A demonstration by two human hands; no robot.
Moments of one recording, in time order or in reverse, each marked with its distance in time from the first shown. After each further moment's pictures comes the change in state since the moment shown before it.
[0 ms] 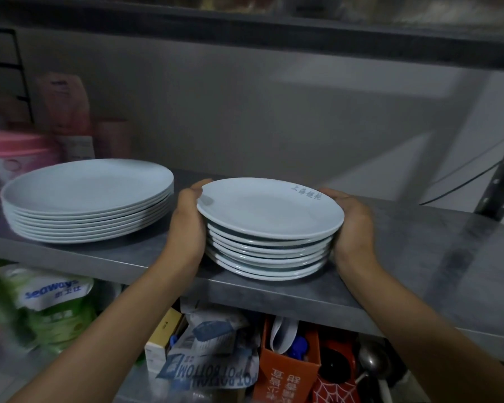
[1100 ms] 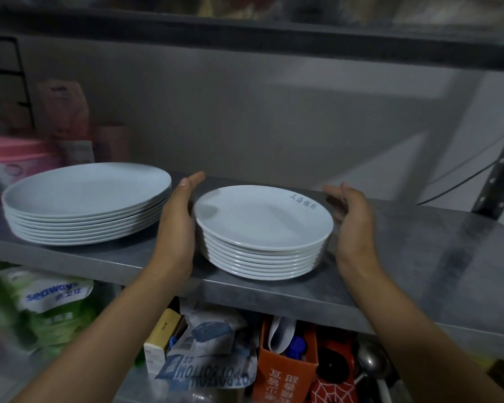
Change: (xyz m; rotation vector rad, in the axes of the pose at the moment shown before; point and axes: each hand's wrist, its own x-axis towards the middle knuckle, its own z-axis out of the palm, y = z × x) left_hand -0.001 -0.002 -0.004 -0.028 0.097 0.013; right_hand -0.011 -0.014 -0.002 -0.068 0.167 -0.049
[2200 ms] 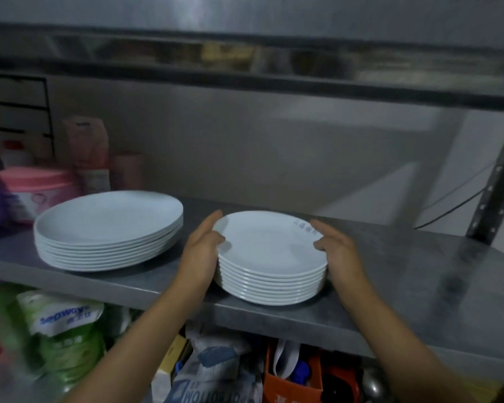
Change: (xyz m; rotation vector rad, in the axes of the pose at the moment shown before) left_hand -0.003 0.006 0.004 0.092 -0.078 -0.047; right_hand 0.005 0.006 0.001 -0.116 -0.169 0.142
